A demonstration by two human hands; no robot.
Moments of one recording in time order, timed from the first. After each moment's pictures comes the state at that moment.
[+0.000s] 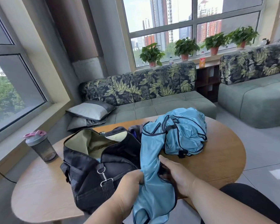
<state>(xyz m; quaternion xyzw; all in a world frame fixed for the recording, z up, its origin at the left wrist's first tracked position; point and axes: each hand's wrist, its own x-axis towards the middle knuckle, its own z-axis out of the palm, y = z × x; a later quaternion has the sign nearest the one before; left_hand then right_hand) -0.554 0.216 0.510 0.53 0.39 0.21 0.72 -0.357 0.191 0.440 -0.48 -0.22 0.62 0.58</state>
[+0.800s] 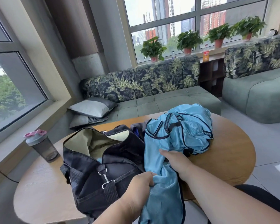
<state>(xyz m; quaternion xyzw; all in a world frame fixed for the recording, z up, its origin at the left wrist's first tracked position) -0.533 0.216 0.508 0.56 0.46 0.17 0.66 -0.336 0.240 0.440 -0.65 -0.26 0.46 0.55</state>
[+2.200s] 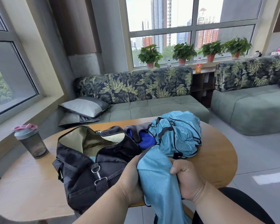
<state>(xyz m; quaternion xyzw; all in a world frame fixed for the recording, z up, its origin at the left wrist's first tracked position) -0.523 0.220 0.536 0.33 0.32 0.17 0.87 -0.365 0.148 0.508 -0.31 -0.31 0.68 0.59</state>
